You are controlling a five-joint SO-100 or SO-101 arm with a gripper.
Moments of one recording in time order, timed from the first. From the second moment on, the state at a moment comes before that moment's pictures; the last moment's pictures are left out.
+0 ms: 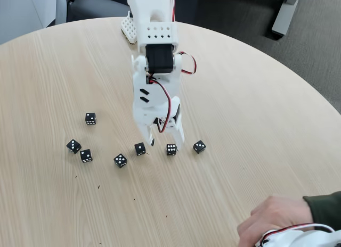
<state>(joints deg) -4.1 77.7 95.0 51.9 25.8</state>
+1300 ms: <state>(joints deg) -4.2 76.6 95.1 51.7 33.4</state>
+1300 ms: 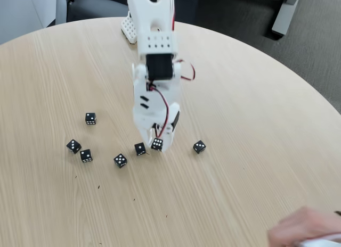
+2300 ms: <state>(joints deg) -4.0 176.0 155.0 72.0 0.9</state>
